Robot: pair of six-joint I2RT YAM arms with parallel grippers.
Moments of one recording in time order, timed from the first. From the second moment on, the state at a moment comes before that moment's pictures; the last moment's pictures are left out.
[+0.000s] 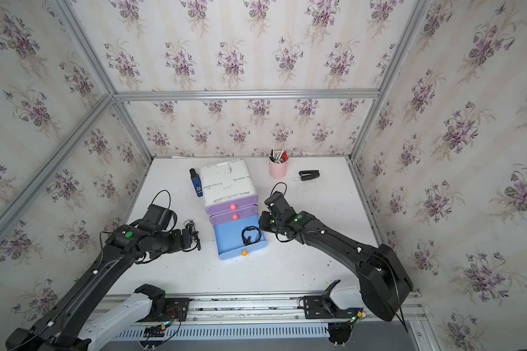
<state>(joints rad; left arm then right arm) -0.29 0.96 0.82 -1.10 0.04 -0.57 0.73 1.35 0.87 -0.40 -0.07 0.83</state>
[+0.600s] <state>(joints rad) -0.27 1.27 0.72 -0.81 0.15 -0.61 0.73 1.35 0.84 -0.40 -0.10 0.83</state>
